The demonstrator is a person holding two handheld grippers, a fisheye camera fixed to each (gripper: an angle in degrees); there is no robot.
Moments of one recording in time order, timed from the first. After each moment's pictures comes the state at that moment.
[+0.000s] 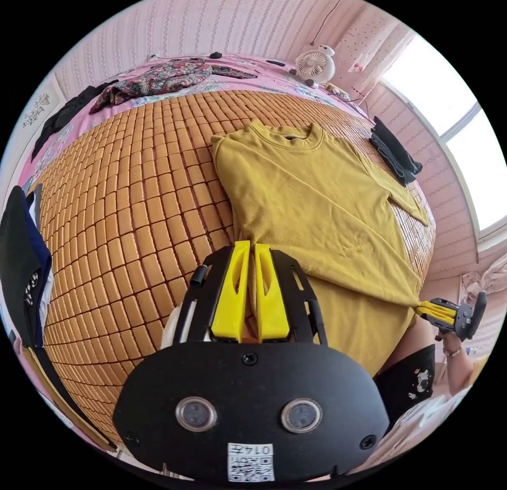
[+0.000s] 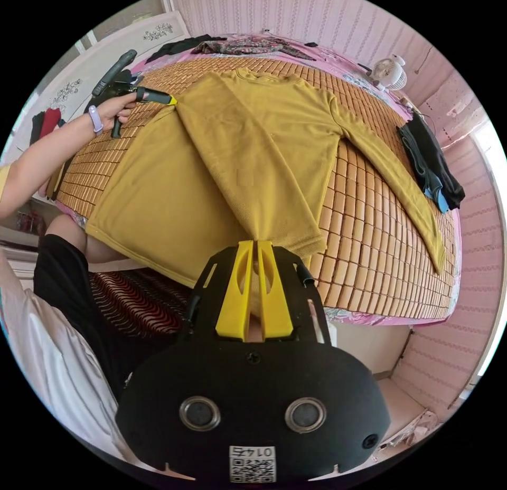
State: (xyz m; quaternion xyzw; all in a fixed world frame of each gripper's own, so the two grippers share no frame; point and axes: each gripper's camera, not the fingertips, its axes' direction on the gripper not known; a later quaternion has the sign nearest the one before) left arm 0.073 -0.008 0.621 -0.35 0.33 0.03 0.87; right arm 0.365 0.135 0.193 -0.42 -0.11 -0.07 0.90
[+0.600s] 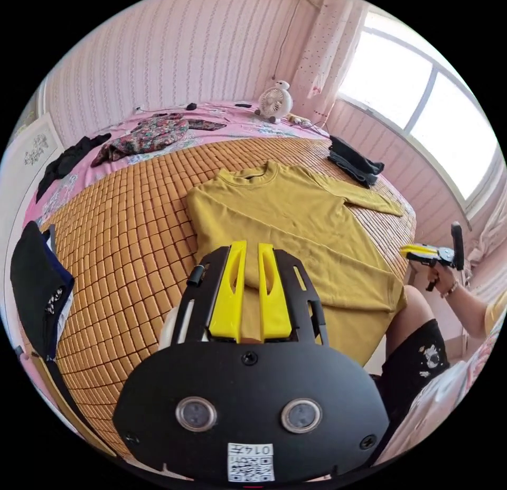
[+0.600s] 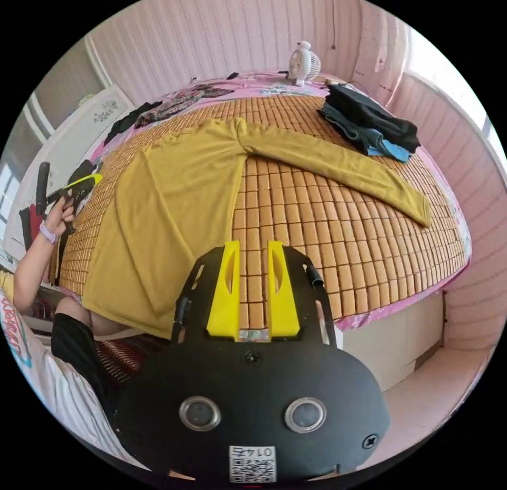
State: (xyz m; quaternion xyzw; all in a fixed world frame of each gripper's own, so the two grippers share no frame) left arm 0.081 -0.025 0.545 -0.23 0.41 0.07 0.88; right arm 0.547 0.125 0.197 -0.31 -0.03 0.13 0.94
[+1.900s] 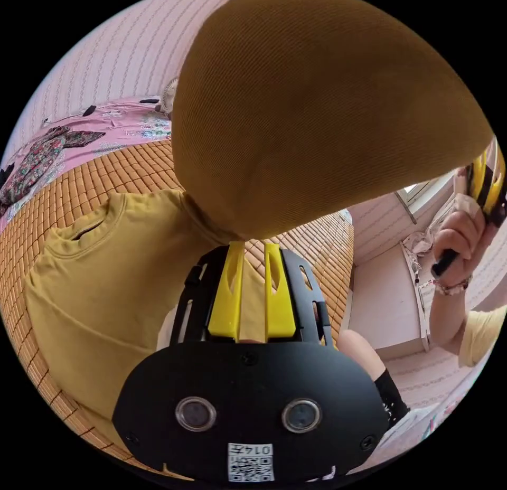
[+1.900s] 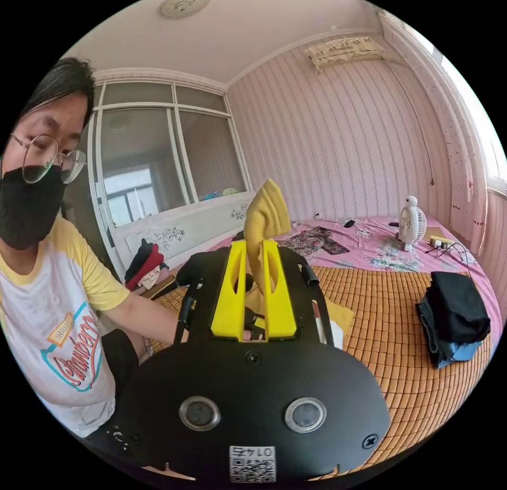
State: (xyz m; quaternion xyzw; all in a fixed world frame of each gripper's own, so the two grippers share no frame) left arm 0.233 -0.059 0.552 -0.22 0.57 0.06 0.79; right arm 0.552 0.011 0.076 0.04 -0.37 0.02 0.93
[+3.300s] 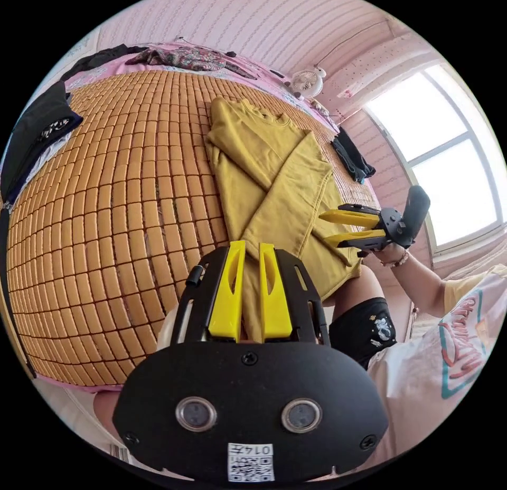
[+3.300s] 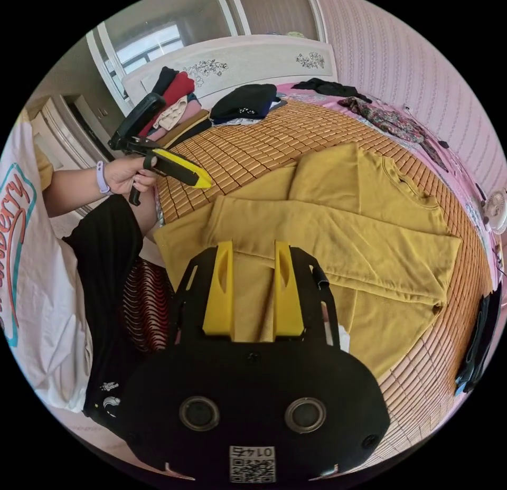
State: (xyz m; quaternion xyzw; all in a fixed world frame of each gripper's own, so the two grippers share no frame) left arm -0.074 0.087 0.481 -0.35 0.43 -0.10 0.83; right arm 0.322 0.129 0.154 -0.27 -0.38 -0.22 0.85
